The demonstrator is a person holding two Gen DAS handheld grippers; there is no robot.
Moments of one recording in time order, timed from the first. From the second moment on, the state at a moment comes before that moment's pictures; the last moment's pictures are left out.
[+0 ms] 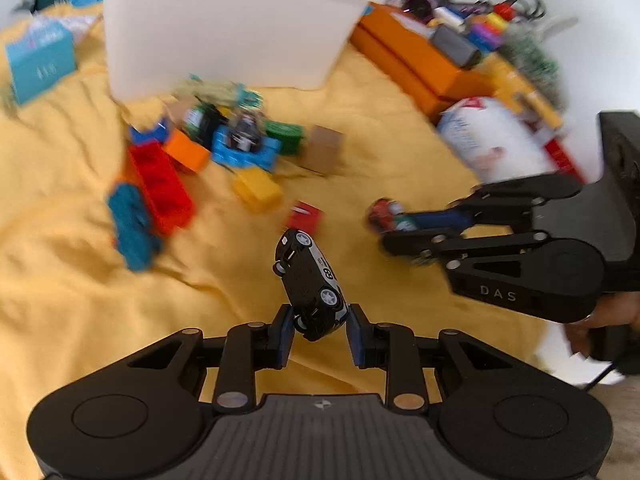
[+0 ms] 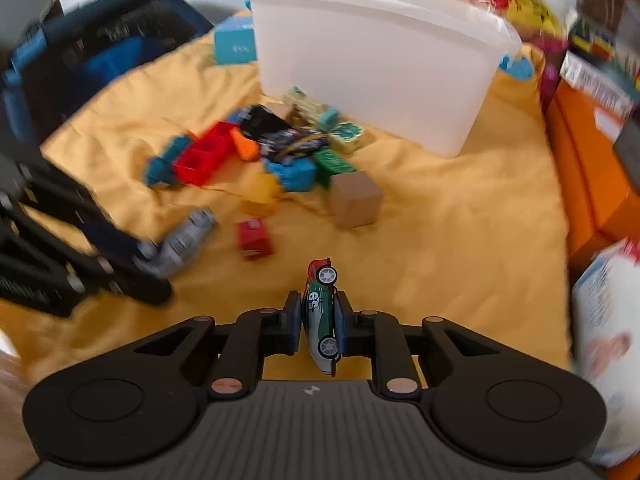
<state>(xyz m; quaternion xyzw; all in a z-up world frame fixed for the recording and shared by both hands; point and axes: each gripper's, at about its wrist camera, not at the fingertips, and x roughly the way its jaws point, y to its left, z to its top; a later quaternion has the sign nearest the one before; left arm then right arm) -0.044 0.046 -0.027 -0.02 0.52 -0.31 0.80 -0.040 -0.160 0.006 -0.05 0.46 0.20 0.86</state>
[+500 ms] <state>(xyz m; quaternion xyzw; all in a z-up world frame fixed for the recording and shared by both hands) -0.044 0.061 -0.037 -0.03 0.51 -0.27 0.82 -0.033 -0.189 -0.010 0.09 0.50 0.17 0.85</state>
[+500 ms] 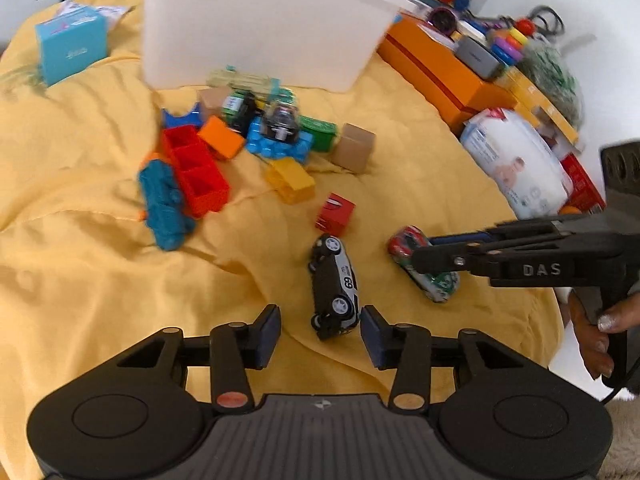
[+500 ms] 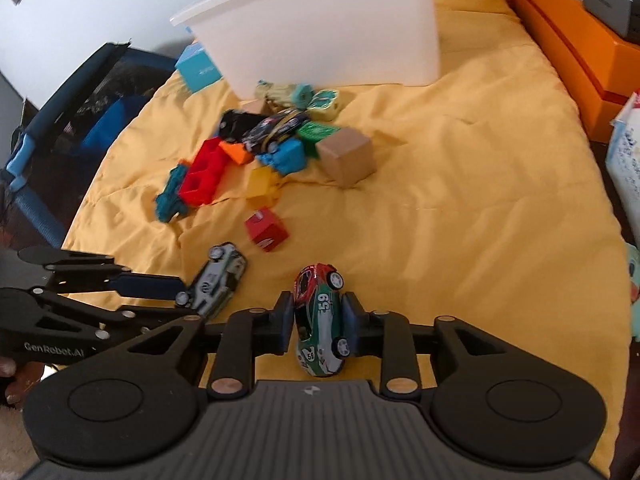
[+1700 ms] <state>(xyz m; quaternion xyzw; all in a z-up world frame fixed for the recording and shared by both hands) -0.053 0.021 -0.045 0.14 0.46 -0.24 0.84 -0.048 -0.151 -0.019 -0.10 0.47 0.16 0.86</state>
